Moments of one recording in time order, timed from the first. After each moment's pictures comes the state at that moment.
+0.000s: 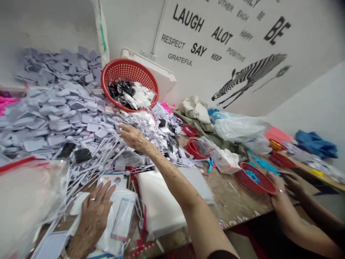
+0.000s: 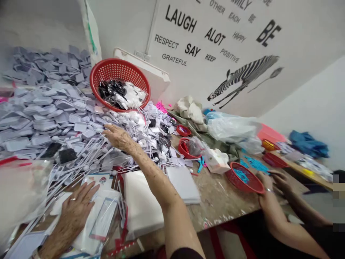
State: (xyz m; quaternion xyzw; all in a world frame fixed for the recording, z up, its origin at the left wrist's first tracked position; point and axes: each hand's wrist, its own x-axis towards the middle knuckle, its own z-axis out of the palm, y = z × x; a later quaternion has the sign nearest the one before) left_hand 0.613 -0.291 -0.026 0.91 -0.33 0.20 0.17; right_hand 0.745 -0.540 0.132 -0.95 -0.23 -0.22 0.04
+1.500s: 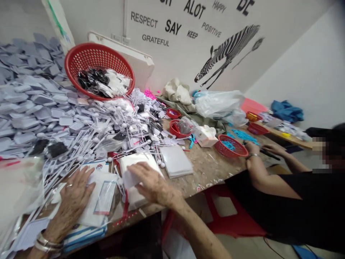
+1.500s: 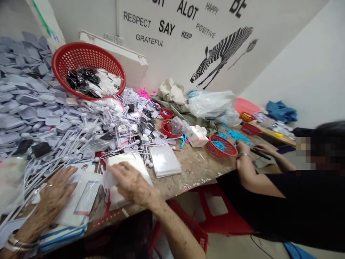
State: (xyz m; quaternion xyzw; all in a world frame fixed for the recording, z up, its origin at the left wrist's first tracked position) left_hand 0.616 -0.288 0.003 0.90 -0.32 0.14 0.26; right_hand 0.473 -0.551 0.094 -0.94 -0.20 -0.20 0.19
